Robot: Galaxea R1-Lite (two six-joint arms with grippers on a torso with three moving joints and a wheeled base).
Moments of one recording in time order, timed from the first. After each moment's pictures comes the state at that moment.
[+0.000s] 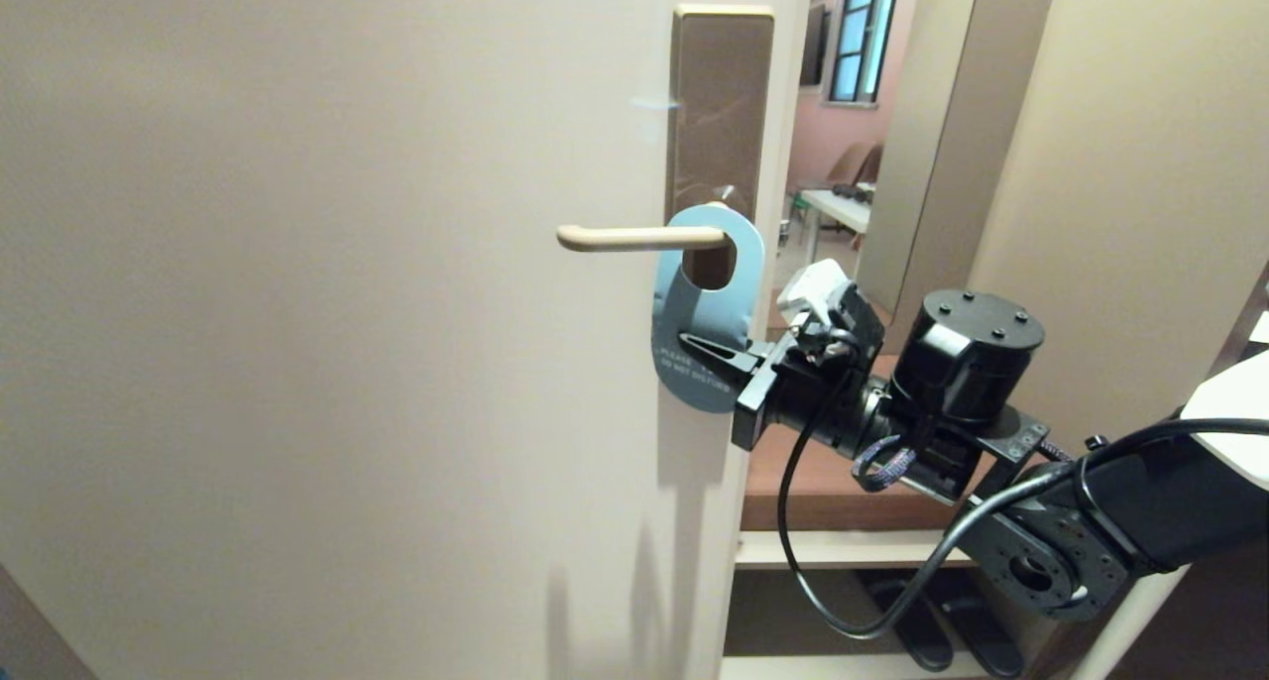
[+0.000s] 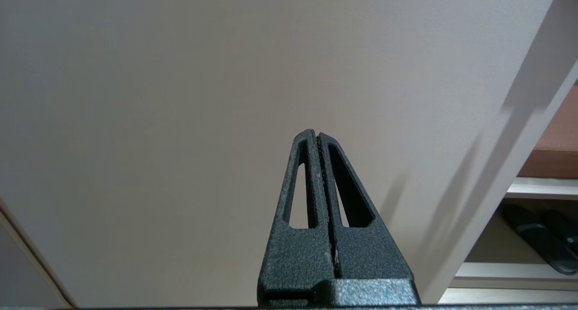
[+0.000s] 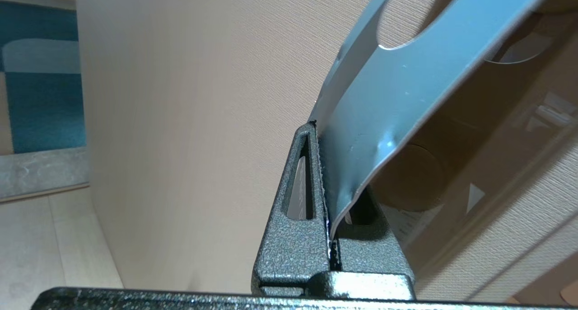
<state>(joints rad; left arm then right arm) 0.00 0.00 0.00 0.00 0.02 -0.07 0.59 1.97 -0.81 -1.23 0.33 -0.20</state>
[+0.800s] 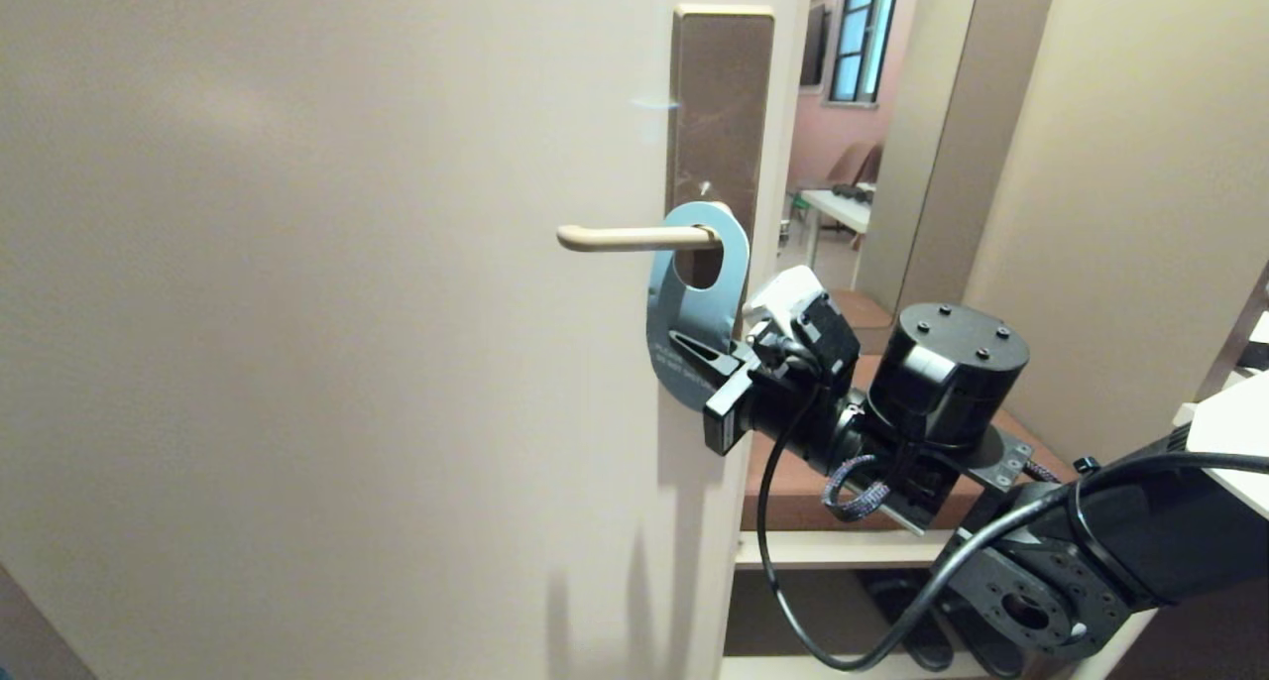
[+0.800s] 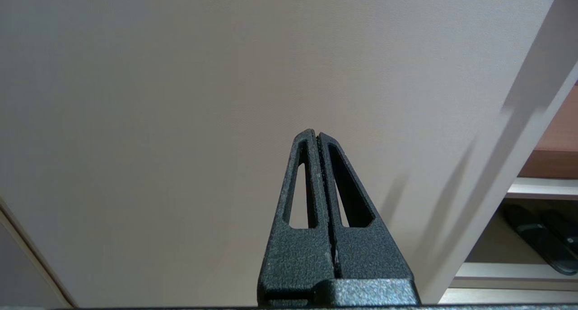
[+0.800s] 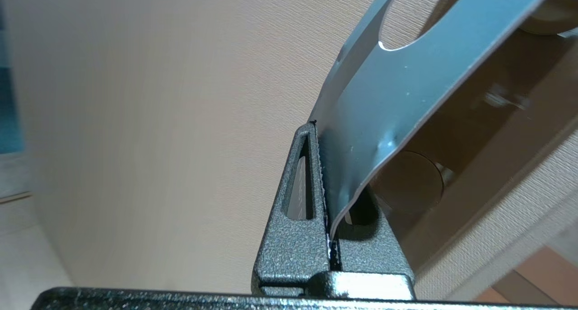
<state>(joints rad) 0.00 0.00 0.00 0.00 0.02 -0.07 0.68 1.96 -0.81 -1.23 0.08 -0.26</state>
